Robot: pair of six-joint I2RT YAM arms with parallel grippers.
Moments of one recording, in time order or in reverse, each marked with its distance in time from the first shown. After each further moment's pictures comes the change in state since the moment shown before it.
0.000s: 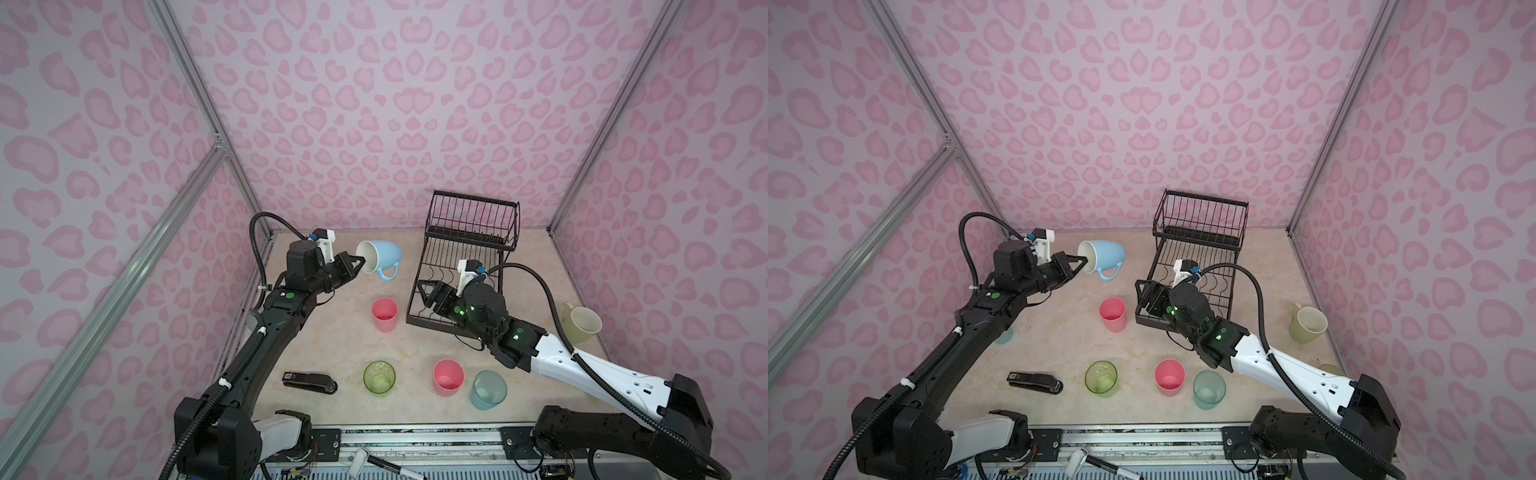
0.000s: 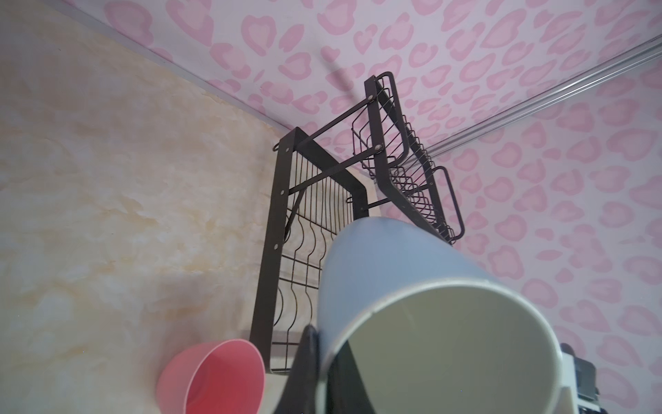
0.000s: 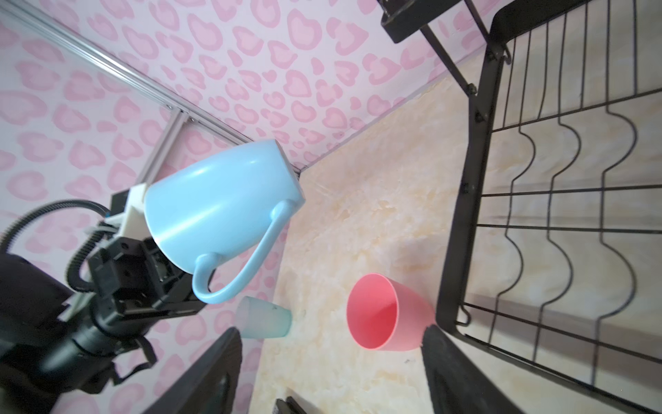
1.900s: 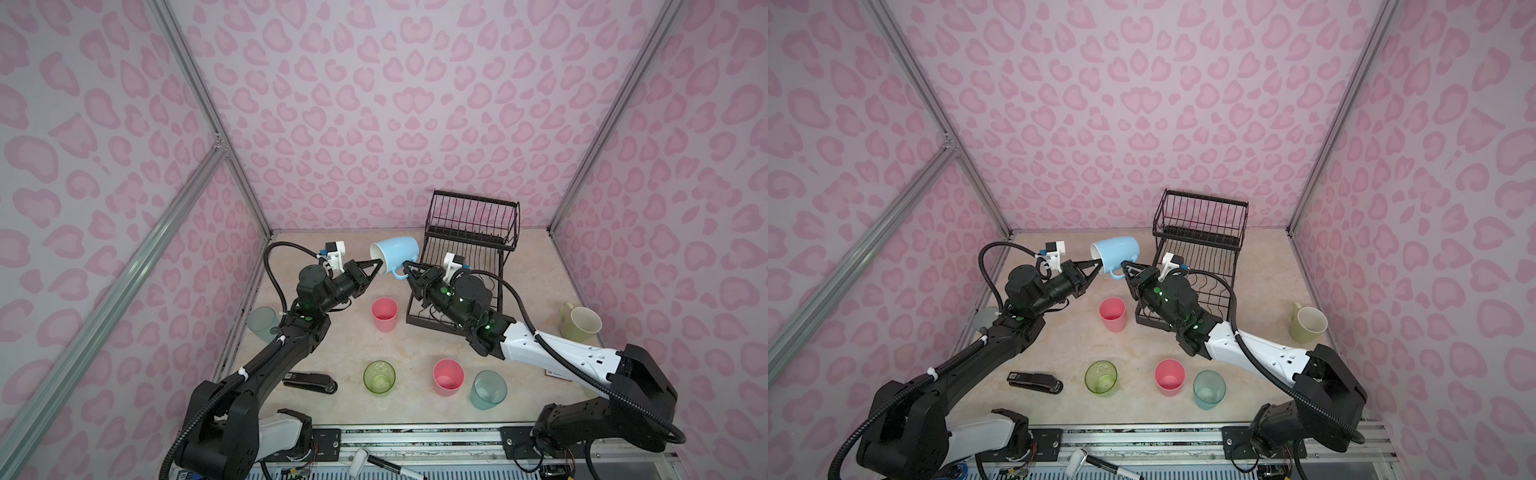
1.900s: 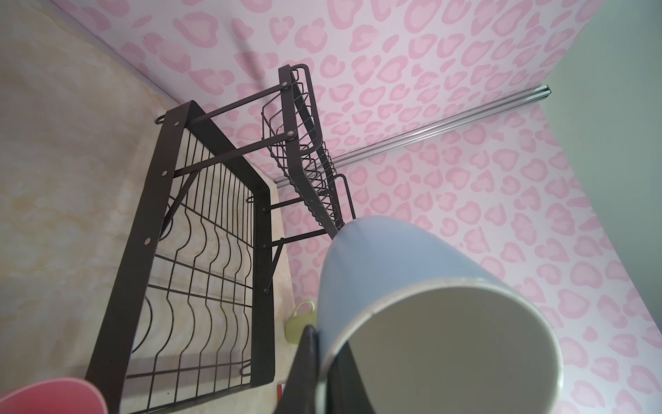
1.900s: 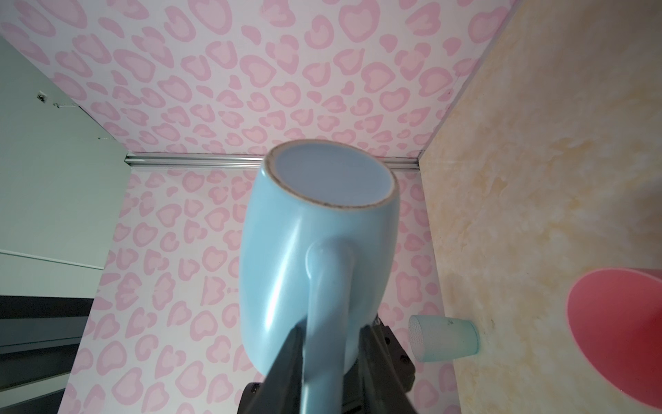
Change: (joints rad) left arm -0.103 0.011 -0.285 0.657 0.064 -0.421; right arm -0.014 0.214 0.045 0.459 -0.116 0.515
